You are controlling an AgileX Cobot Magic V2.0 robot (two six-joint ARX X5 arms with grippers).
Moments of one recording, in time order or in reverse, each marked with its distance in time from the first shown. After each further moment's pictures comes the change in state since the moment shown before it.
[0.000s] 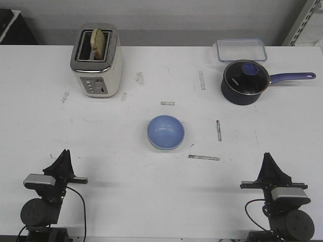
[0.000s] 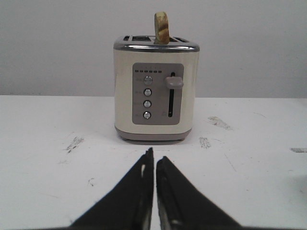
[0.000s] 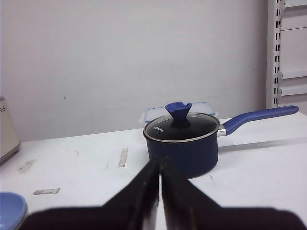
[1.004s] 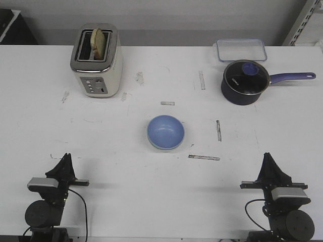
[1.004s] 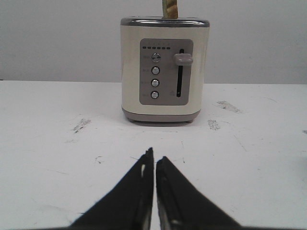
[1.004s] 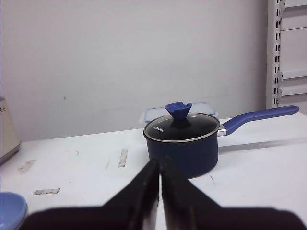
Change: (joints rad) left arm 0.006 -0.091 -0.089 -0.027 -0.014 0.011; right arm 0.000 0.000 0.000 0.000 0.000 0.000
